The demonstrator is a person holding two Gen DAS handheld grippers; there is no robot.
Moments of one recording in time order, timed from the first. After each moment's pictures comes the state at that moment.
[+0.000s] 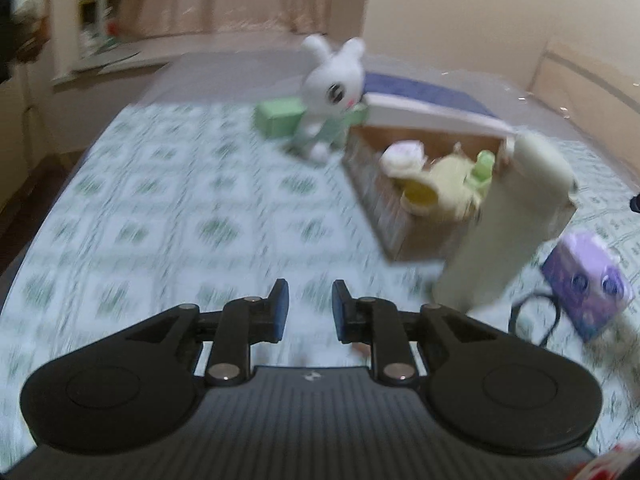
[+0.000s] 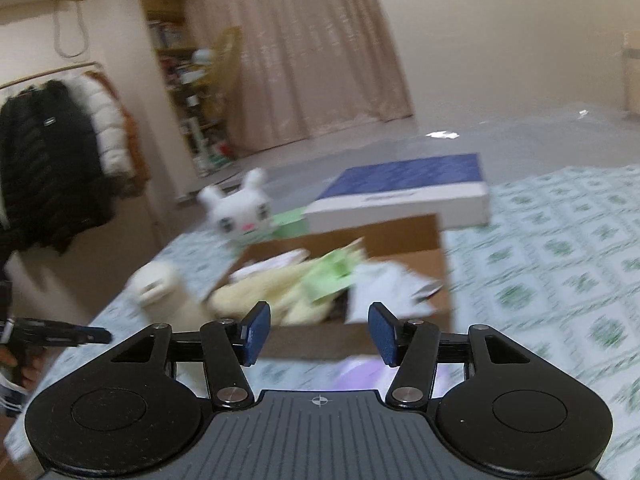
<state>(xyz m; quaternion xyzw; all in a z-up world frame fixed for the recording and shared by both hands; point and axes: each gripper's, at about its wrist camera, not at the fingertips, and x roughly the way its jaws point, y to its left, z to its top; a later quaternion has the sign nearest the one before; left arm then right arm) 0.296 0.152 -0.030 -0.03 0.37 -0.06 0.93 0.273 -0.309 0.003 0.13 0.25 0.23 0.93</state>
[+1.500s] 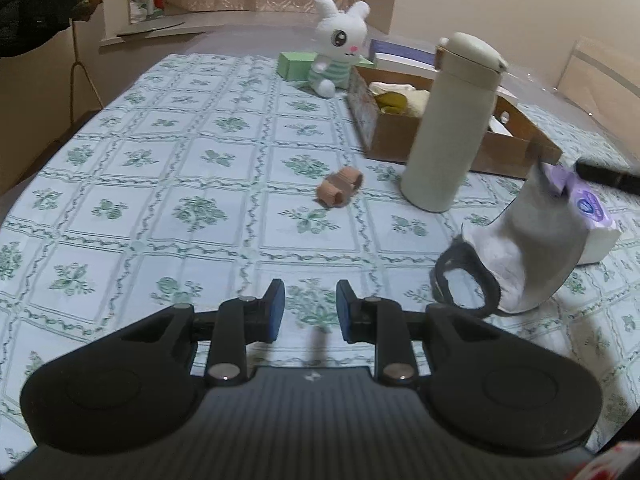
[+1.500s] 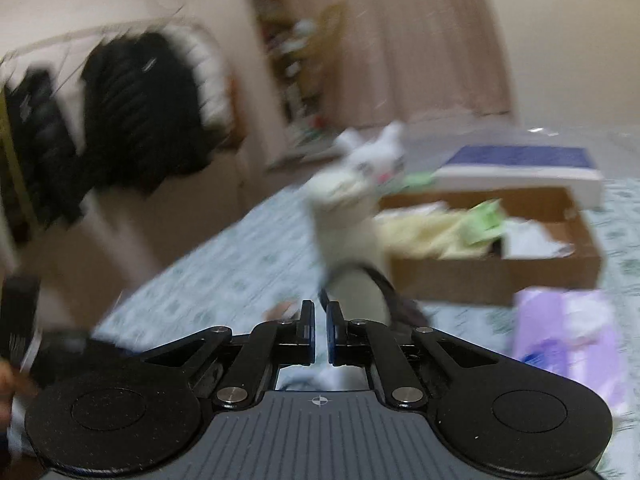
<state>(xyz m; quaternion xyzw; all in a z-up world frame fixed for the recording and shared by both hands) 0.171 0.100 -0.064 -0.05 0.38 -0.01 0.92 0.204 -0.196 -0.034 0.07 0.25 0.35 0.90</state>
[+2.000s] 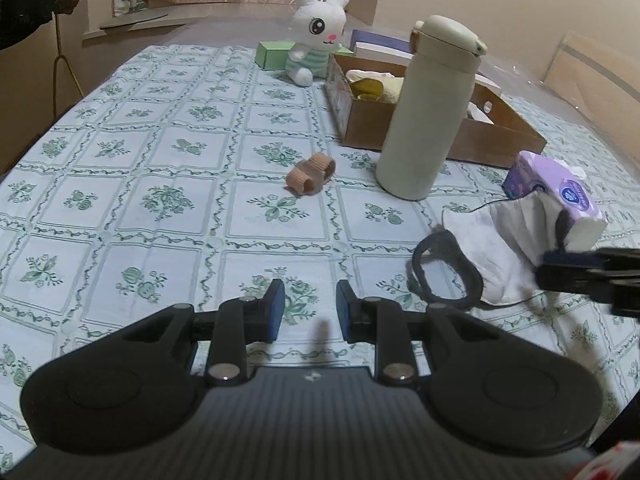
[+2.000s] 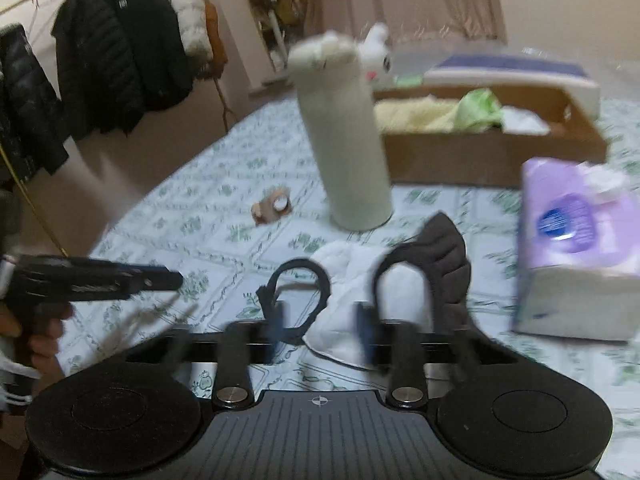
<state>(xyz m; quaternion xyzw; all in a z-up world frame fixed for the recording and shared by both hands) 0.174 0.086 -0.072 -0.05 0.39 -0.03 0.92 0.188 -0.203 -0.080 0.07 0.34 0.32 0.88</state>
